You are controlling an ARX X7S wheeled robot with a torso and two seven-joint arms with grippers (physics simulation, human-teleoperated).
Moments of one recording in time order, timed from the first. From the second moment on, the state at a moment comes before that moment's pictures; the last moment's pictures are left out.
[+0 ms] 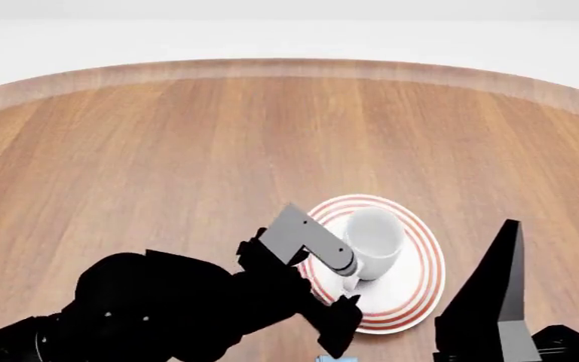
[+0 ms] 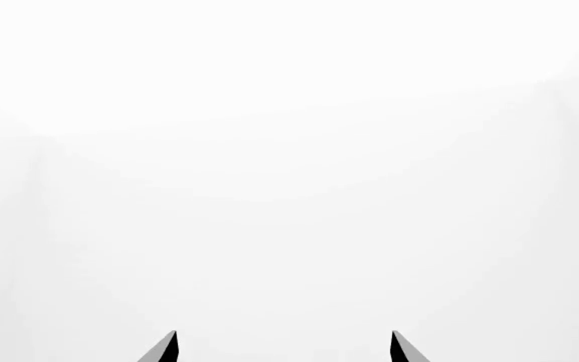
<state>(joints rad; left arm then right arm) -0.96 -0.42 0.90 0.27 -1.37 -0.97 -0.45 -0.21 0.40 -0.10 -0.62 0.20 -0.57 0.29</state>
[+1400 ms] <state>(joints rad) -0.53 -1.04 0.30 0.86 -1.27 -0.48 -0.64 -0.24 0.38 -0.21 -0.77 0.13 -0.38 0.31</state>
